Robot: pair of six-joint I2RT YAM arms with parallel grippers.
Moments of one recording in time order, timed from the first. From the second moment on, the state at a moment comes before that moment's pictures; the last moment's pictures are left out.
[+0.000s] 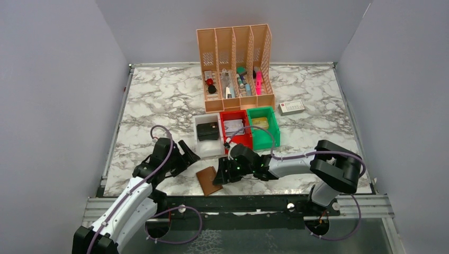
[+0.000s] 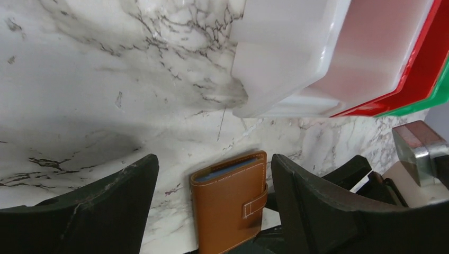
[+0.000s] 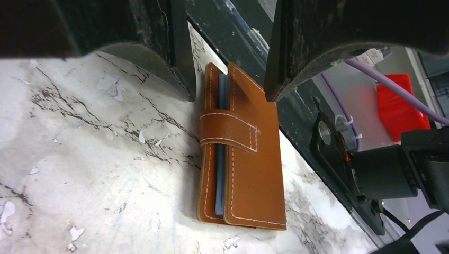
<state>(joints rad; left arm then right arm) -0.37 0.66 0.33 -0.47 0.12 -0.93 1.12 1.63 0.65 0.27 -0.23 0.88</state>
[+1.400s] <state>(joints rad) -0.66 0.65 0.30 -0.30 0.07 -0.94 1.14 0.95 0.70 -0.57 0.33 0.79</state>
